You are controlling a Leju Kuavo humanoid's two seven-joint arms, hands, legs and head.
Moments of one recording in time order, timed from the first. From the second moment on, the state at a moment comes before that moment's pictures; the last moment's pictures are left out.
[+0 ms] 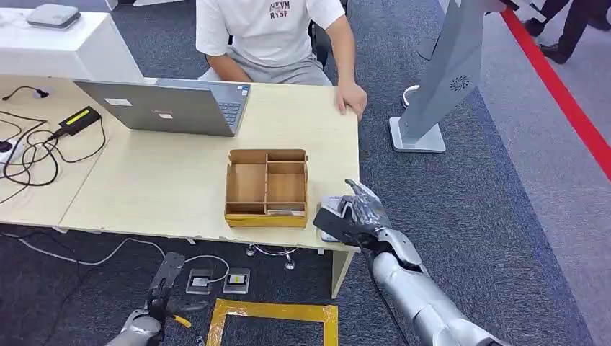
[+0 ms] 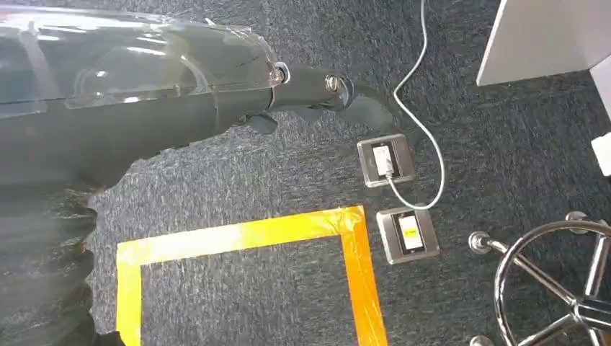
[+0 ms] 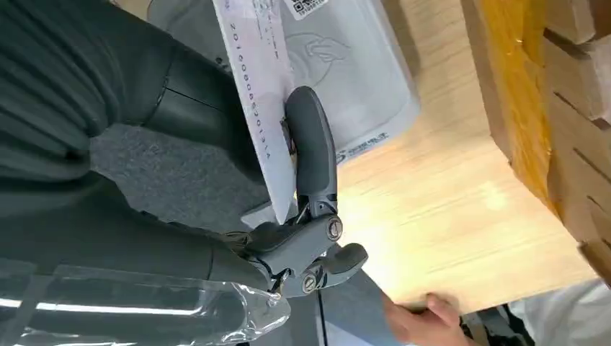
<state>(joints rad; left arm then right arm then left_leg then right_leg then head) -0.30 0.21 -0.47 -0.40 0.20 0.28 -0.08 -0.66 0.07 0.61 -0.47 0.81 -0.22 -0.12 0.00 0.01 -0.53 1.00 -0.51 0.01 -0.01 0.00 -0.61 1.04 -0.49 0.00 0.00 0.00</state>
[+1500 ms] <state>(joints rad) -0.31 0.21 -0.47 -0.40 0.21 0.29 -0.06 -0.65 0.04 0.61 -0.44 0.81 -0.19 -0.10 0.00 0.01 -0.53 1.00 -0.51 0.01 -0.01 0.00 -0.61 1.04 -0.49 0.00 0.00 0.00</state>
